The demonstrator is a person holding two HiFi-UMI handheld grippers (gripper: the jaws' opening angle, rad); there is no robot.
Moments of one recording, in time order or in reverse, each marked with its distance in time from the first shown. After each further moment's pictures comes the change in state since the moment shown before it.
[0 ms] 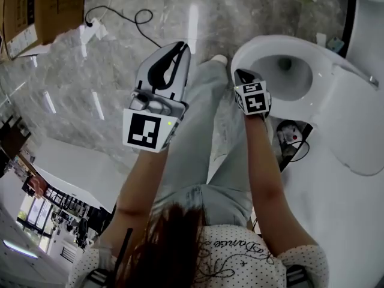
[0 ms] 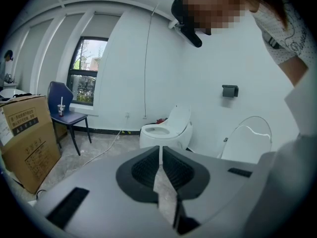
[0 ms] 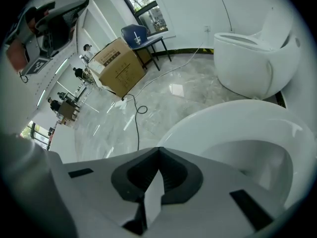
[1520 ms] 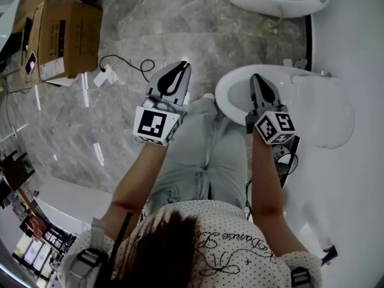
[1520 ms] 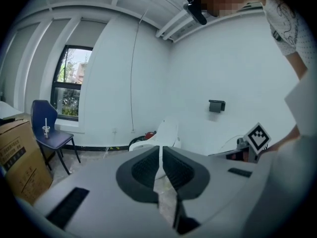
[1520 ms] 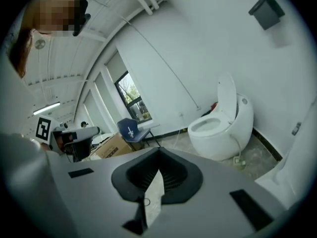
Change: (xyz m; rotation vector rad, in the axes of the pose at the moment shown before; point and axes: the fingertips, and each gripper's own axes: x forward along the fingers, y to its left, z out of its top) left arm -0.034 -0.043 0.154 0.085 -0.088 -0.124; right arm -0.342 -0.001 0.176 0.244 -0.913 -0.070
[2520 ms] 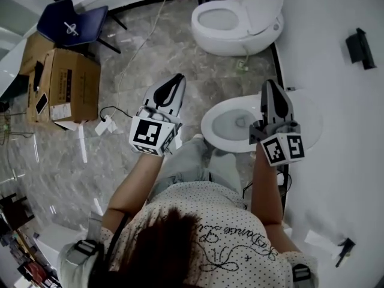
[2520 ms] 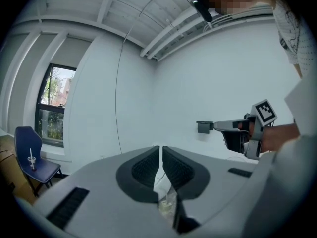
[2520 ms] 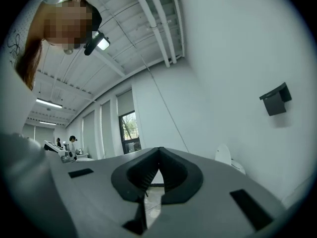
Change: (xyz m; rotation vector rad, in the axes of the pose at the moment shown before) left arm -0.013 -0.054 0.171 0.115 -0.174 -0.100; right arm -0.147 0.076 0.252 -0.207 -0.506 -0.070
